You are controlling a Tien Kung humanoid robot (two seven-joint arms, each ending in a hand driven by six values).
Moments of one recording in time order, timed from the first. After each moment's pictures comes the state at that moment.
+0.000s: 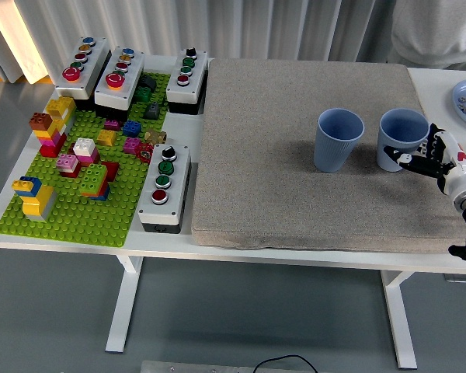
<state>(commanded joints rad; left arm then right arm) -0.16 0.12 -0.52 -0.18 0.62 0.02 0.20 0.51 -0.34 0.95 0.95 -0.92 -0.19 0.14</state>
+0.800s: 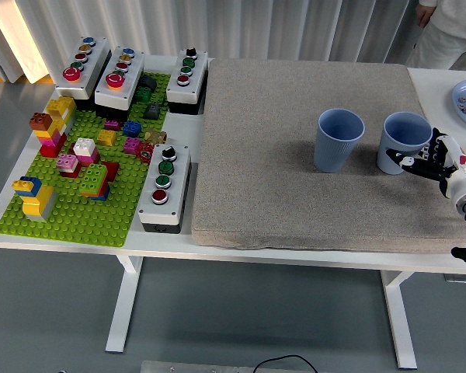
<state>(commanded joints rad) -0.16 0.12 -0.53 -0.18 0.62 0.02 0.20 0.51 -0.34 0.96 0.93 -0.92 -0.16 0.12</state>
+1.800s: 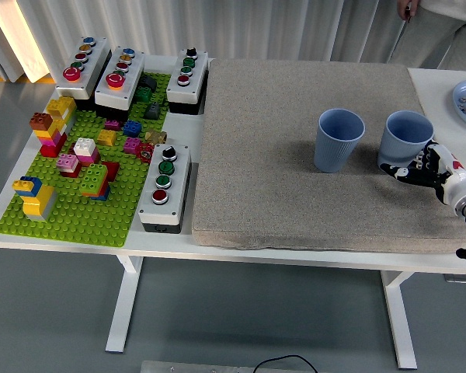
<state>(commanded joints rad) -0.15 0.12 -0.52 -0.18 0.62 0.02 0.20 0.51 -0.34 0.99 0.92 -0.97 -0.06 0.03</state>
